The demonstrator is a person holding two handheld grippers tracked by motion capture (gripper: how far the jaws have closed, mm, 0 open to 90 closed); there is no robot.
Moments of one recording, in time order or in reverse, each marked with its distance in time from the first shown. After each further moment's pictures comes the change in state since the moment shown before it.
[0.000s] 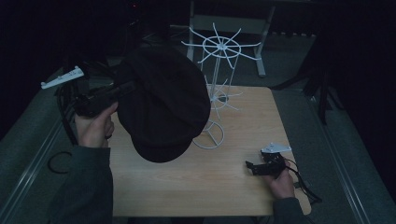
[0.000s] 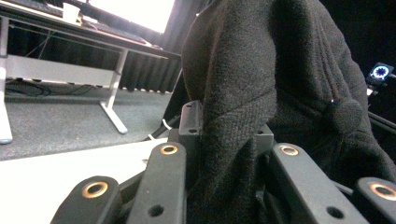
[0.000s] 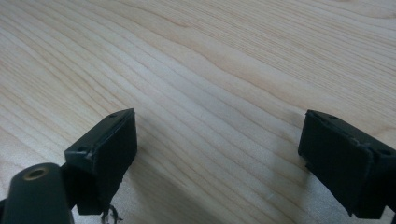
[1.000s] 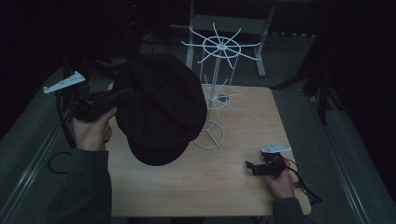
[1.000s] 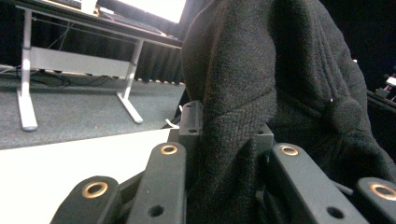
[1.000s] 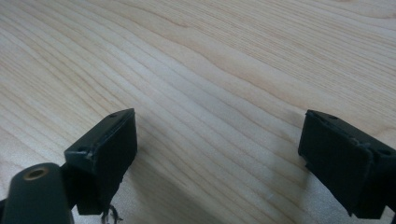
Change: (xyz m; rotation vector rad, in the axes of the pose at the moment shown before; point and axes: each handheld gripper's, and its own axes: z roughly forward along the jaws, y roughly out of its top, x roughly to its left) left arm 0.003 -0.009 -0.004 0.039 0.059 0.013; right arm 0.000 0.000 0.000 0.000 0.000 0.000
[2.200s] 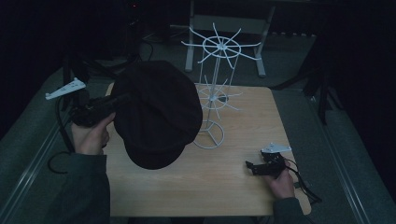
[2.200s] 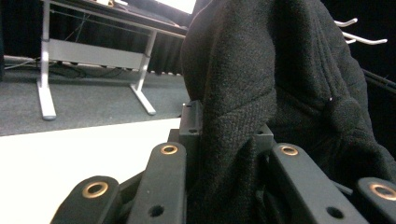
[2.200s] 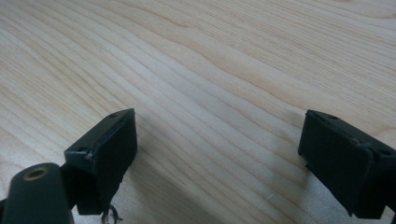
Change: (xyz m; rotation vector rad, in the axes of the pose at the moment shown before) left arm 0.007 -0.014 -0.007 0.031 0.058 0.003; right arm 0.000 0.000 0.000 -0.001 0.000 -0.001
